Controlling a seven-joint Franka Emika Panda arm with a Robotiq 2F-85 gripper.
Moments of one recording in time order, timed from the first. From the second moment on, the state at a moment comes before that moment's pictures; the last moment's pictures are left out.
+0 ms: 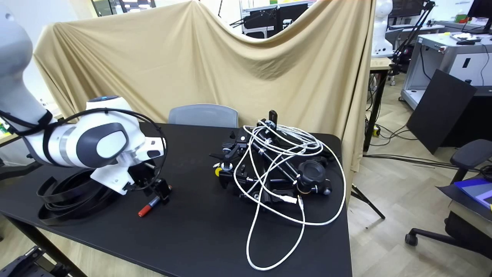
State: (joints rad) arm 0.12 0.31 -0.02 -2.61 -0.02 2.95 0.26
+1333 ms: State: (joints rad) arm 0.13 0.32 -0.03 -2.51 -0.02 2.88 0.20
